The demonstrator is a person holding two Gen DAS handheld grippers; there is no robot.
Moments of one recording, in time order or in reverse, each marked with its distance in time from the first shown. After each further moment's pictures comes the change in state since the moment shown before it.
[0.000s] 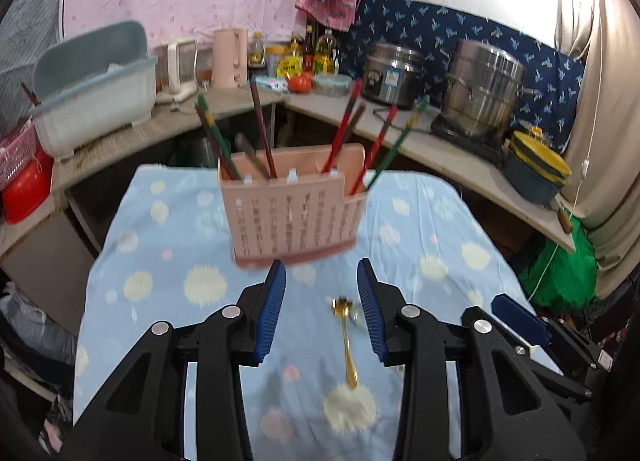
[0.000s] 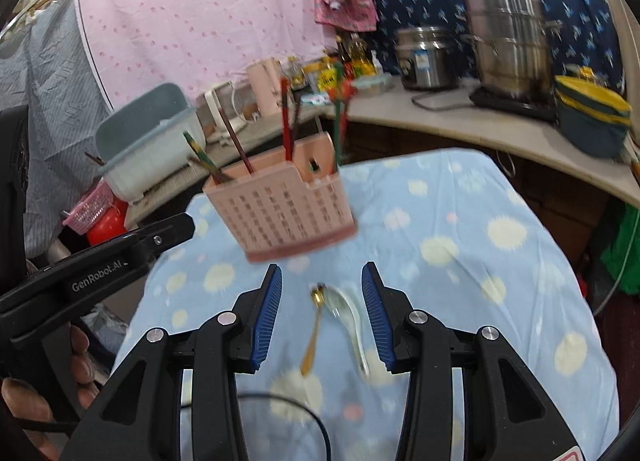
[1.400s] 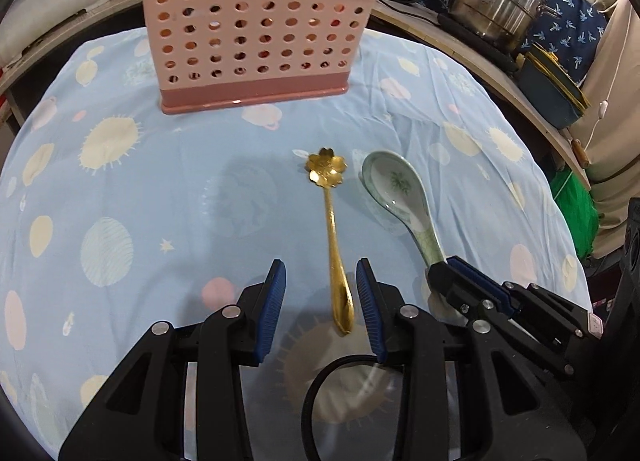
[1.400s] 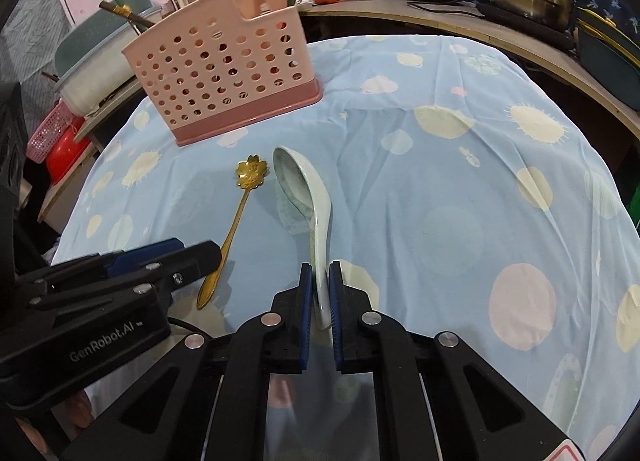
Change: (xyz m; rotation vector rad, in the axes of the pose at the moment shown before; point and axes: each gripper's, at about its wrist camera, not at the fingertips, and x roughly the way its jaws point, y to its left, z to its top) left arm 0.120 -0.013 -0.094 -0.052 0.323 -0.098; right arm 0.108 -0.036 -0.067 -0.051 0.269 -0.066
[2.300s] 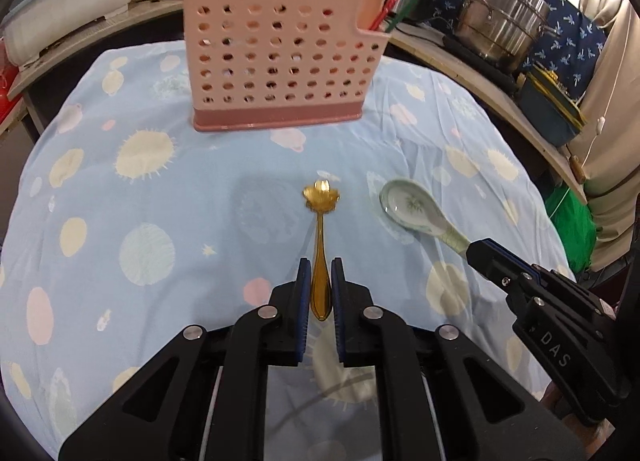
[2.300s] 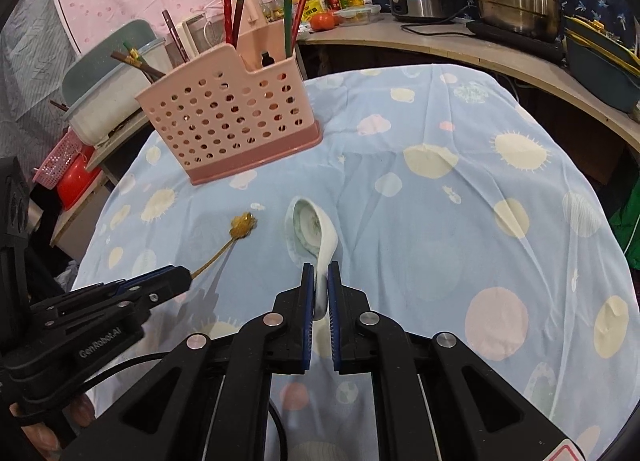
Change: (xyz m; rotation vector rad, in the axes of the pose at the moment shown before) left arm -0.036 0.017 0.003 -0.027 -0.078 0.018; right arm -0.030 -0.004 0.016 0.035 -0.083 0.030
